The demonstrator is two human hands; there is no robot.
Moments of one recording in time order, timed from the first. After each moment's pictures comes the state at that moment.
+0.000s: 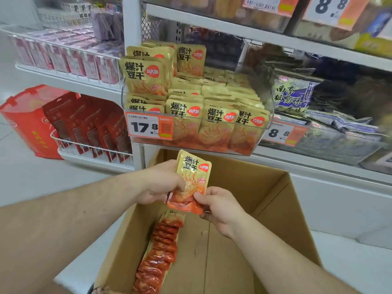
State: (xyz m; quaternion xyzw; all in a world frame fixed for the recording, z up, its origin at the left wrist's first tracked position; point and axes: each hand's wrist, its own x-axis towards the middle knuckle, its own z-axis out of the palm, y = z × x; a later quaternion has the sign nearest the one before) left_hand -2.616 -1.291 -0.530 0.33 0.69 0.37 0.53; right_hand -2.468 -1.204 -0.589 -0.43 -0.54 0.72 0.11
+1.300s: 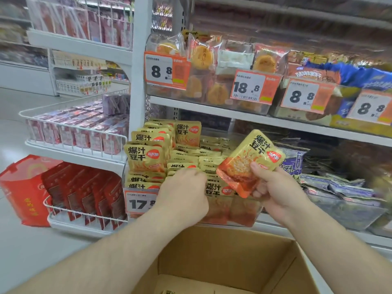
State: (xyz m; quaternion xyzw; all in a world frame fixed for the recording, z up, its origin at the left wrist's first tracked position) left_hand -2.625 -1.233 -0.434 0.57 0.80 0.20 -0.06; right_hand -2.478 -1.108 -0.409 -0.35 -0.54 0.67 0.37
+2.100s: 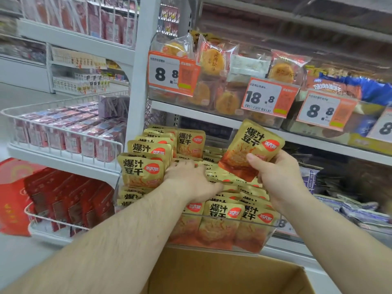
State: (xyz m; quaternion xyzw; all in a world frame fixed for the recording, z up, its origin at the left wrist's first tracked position) left_hand -2.685 -1.154 -0.419 0.52 0.85 0.04 0.05; right_hand -2.529 -1.068 -0.387 -0.34 -0.66 0.48 0.46
